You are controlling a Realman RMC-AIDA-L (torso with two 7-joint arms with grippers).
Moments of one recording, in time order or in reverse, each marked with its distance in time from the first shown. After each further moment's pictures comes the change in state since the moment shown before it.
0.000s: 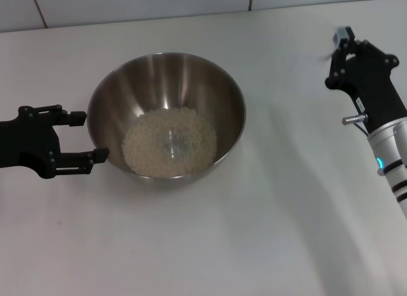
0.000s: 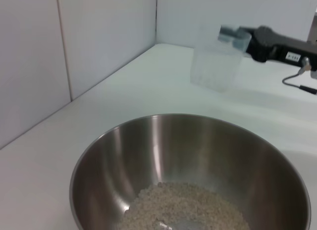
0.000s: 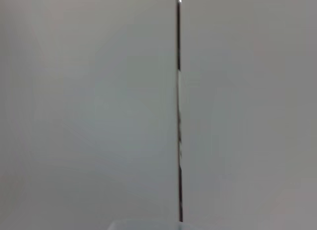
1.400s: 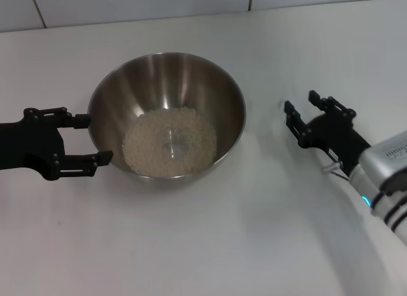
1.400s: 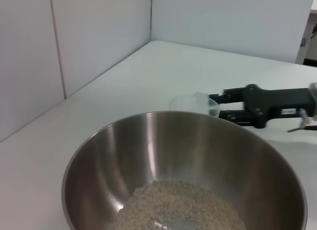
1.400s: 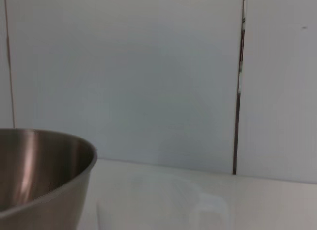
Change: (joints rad) left arm -0.010 0.000 0.010 -0.016 0.007 -0.002 0.003; right arm 0.012 -0.006 -0.180 -0.095 -0.023 0.224 0.105
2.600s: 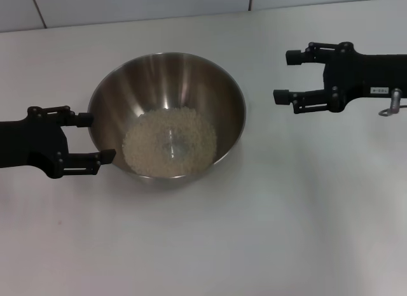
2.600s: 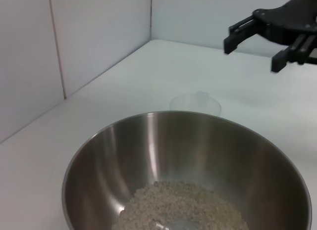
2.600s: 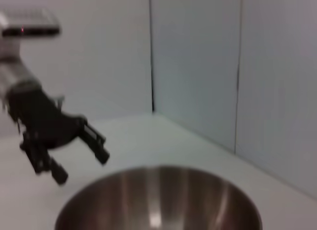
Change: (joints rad) left arm -0.010 0.001 0.010 -0.014 0.002 -0.016 0.006; right arm 0.246 0.005 -0.803 -1.148 -0.158 -0.644 1.231
